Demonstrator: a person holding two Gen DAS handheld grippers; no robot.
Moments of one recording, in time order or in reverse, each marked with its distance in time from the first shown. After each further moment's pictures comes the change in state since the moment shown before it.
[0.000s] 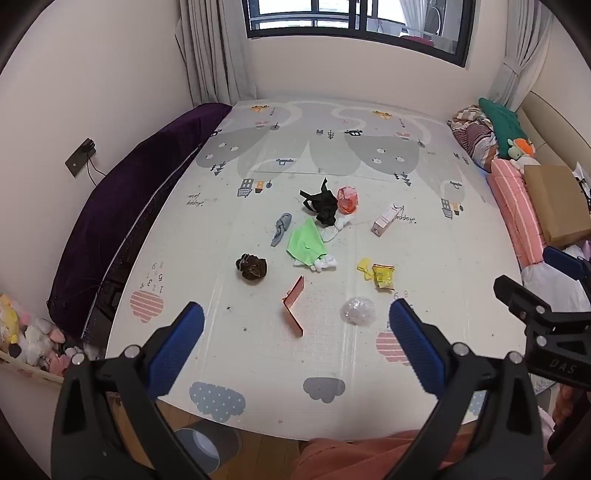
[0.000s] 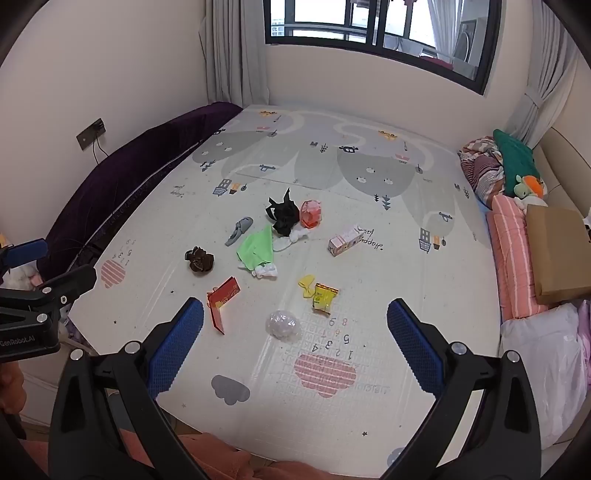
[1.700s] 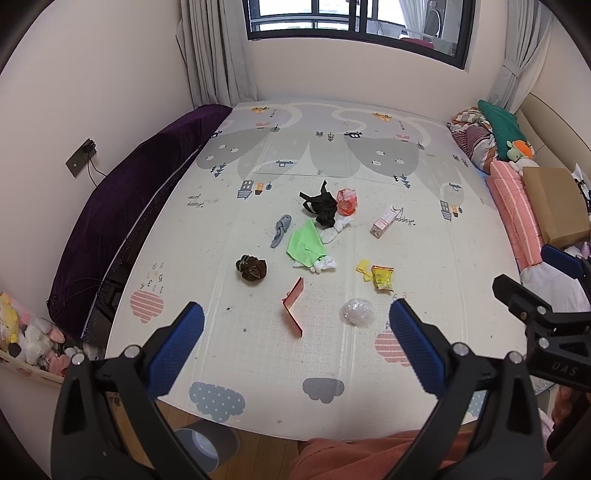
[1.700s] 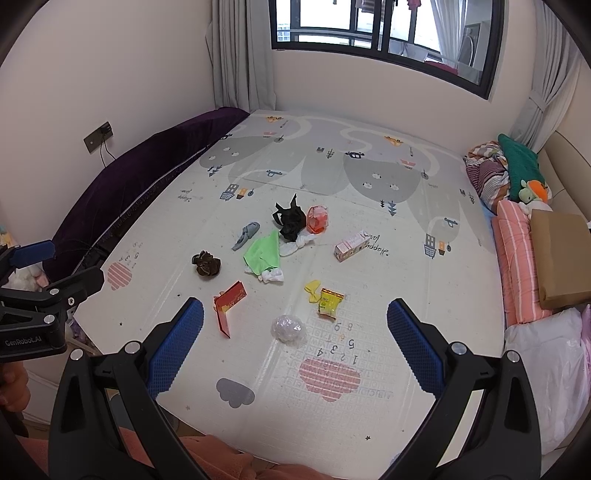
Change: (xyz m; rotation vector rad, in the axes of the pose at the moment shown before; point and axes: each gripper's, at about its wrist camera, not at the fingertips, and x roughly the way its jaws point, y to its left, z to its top) left arm -0.006 -0.003 0.006 -0.002 -0.002 -0.005; right arm -0.007 -0.001 0.003 0.004 -0.011 0.013
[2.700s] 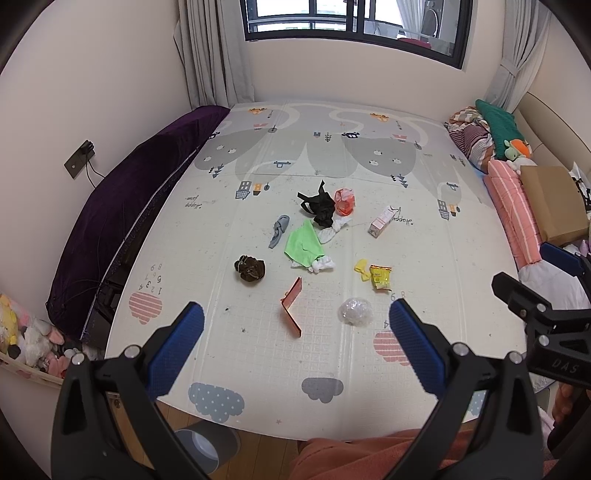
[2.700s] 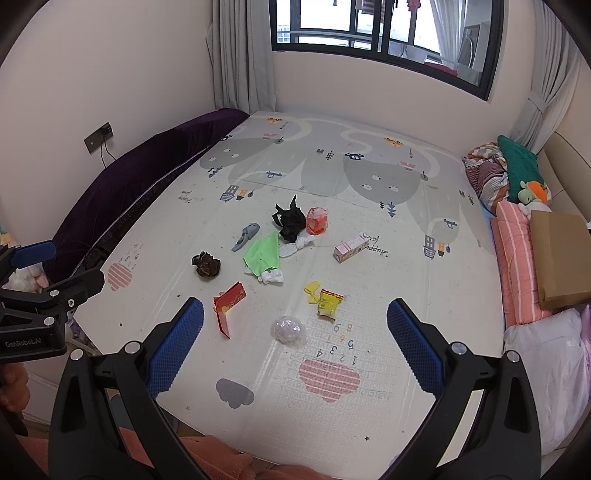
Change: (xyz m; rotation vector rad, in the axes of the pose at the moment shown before) left arm 0.003 0.000 -0.002 0.003 -0.001 -0.003; right arm -0.005 0.013 0.013 0.001 0.000 0.005
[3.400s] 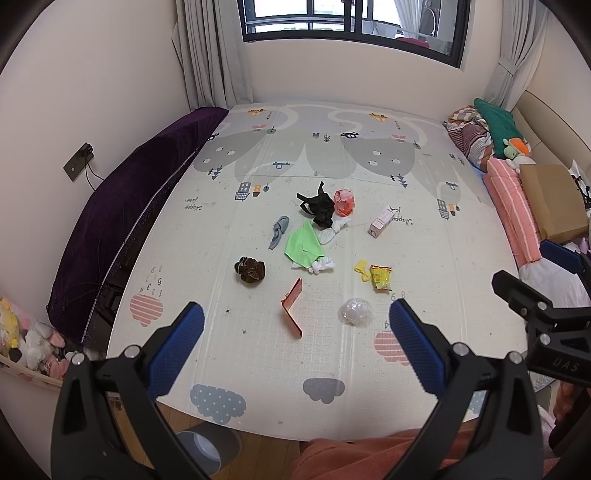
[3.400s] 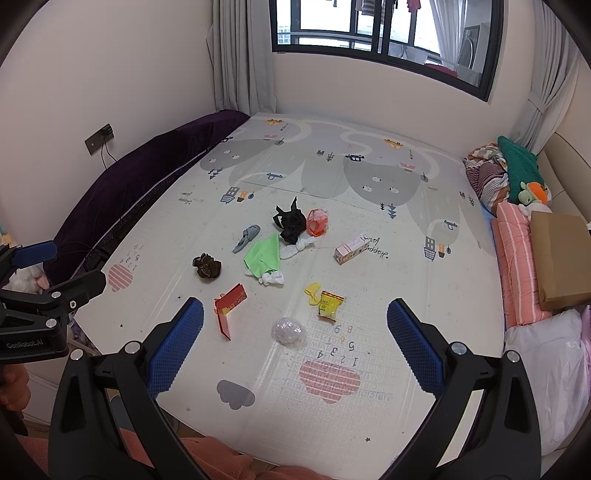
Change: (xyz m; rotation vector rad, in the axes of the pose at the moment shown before) left arm -0.001 -0.001 -0.001 0.000 -0.001 0.000; right arm 0.000 -0.001 0.000 0.004 -0.005 0.003
